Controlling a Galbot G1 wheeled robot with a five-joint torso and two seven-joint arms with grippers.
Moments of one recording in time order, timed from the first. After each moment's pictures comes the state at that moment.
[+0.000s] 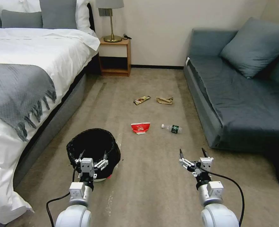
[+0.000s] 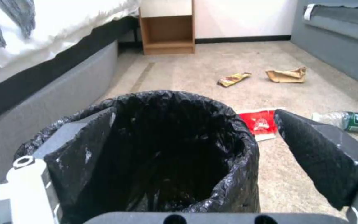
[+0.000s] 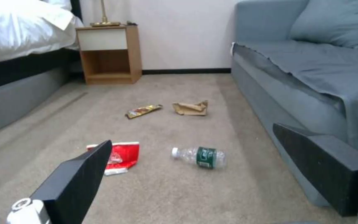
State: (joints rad) left arm 1.55 -1.50 -0.55 -2.00 0.00 0.00 0.00; right arm -1.55 1.50 0.55 2.00 0.00 0.00 0.00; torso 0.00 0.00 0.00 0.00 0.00
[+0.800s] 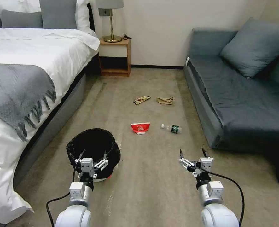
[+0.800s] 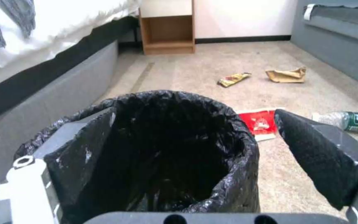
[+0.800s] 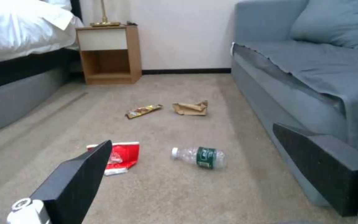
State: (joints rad) left arm 1.55 -1.50 -0.55 -2.00 0.00 0.00 0.00; right arm -1.55 1.50 0.55 2.00 0.00 0.00 0.00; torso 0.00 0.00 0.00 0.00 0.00
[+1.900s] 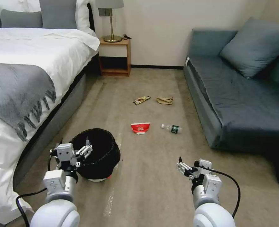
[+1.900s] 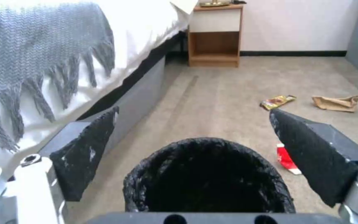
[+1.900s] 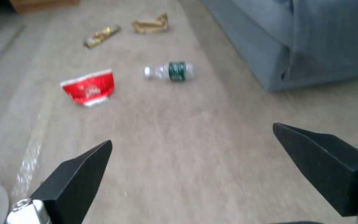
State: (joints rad) left arm 1.59 -1.24 -0.49 -2.38 -0.22 0.32 -0.44; right arm -1.59 1.35 0.24 2.36 0.36 -0.63 0.69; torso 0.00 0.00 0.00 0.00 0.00
